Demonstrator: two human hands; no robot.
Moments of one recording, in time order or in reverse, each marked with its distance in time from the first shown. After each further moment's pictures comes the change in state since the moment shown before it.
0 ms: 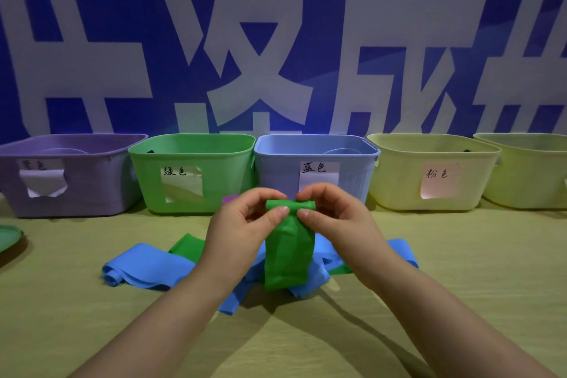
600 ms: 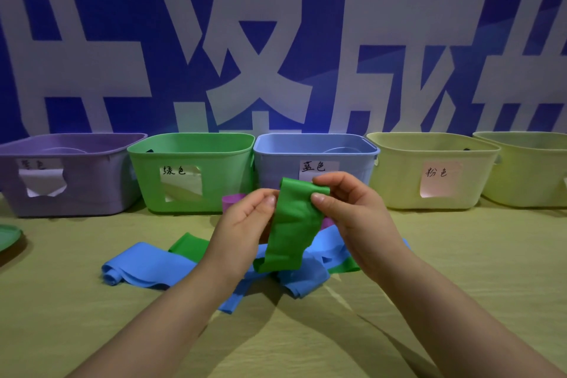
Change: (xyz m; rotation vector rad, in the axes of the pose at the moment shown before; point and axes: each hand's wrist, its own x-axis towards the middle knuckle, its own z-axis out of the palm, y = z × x) left_hand -0.003 0.007 0.004 -0.151 -0.077 -0.157; right_hand 0.003 -0.003 -0.010 0.179 0.072 0.007
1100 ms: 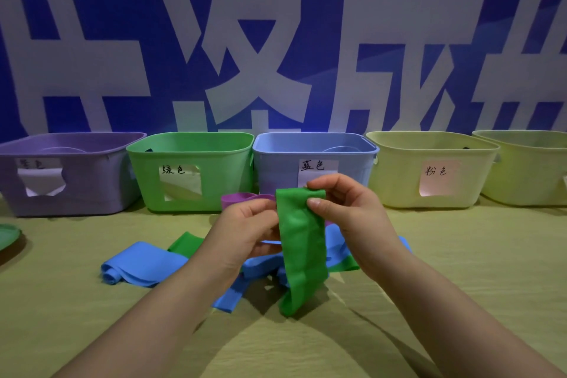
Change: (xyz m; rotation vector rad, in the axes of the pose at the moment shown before) left_hand 0.000 0.004 -0.002 0.045 -0.053 -0.226; right_hand -0.001 -0.001 0.002 -0.115 0.009 -0.008
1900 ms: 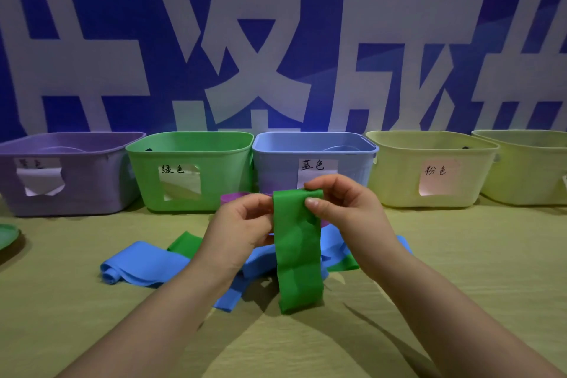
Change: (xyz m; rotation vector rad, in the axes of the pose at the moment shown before) left_hand 0.004 -0.005 -0.001 -0.017 0.092 0.120; right_hand -0.002 -0.004 0.002 -0.048 -0.003 -0.006
